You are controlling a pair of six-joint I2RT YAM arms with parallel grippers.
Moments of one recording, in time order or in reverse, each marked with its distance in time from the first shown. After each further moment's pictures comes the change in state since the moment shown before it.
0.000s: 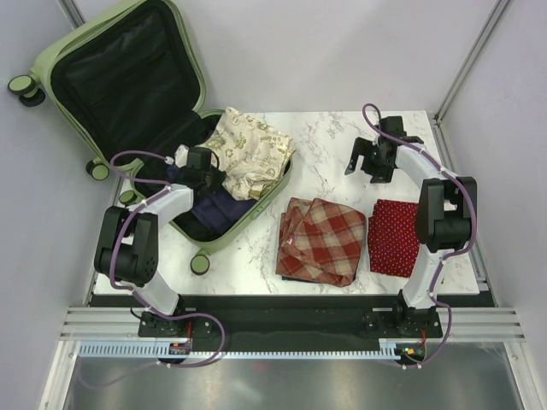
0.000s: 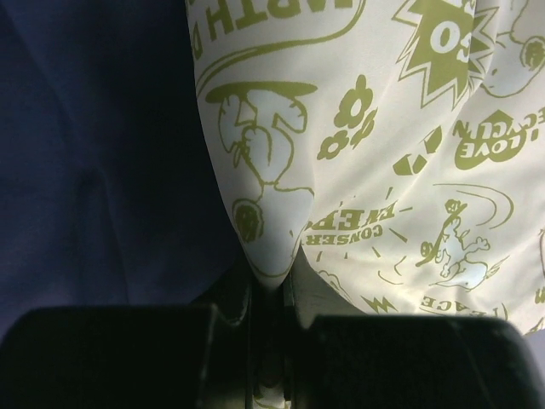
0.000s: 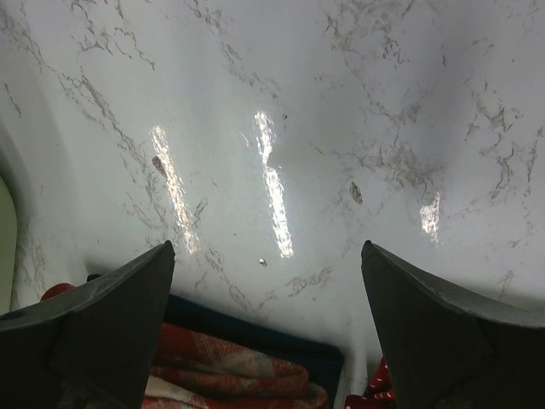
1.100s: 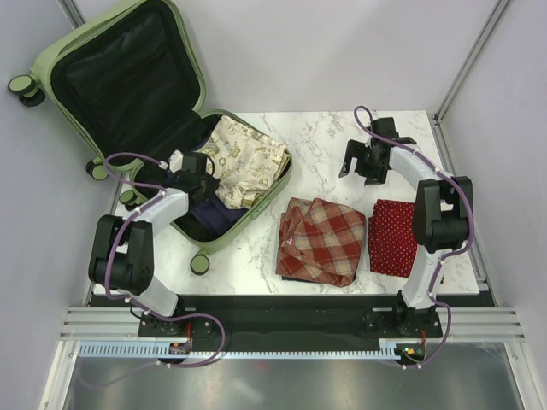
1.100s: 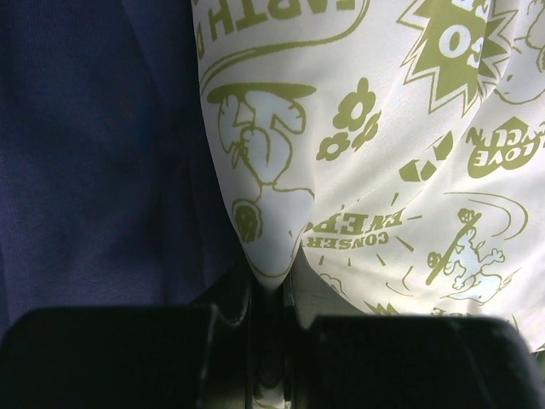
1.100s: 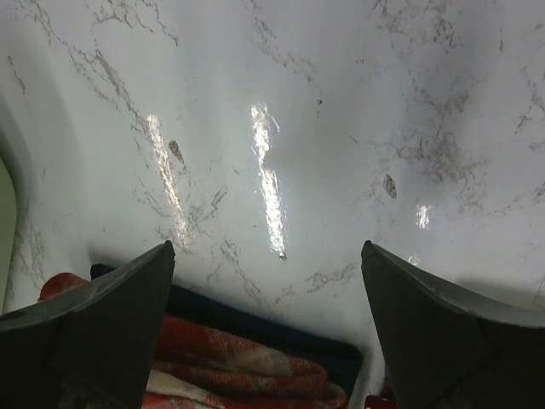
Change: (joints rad) left arm 0.022 -0.068 -0.045 -0.107 -0.041 0.056; right arm 0.043 0.000 -0.007 -0.001 0.009 -0.002
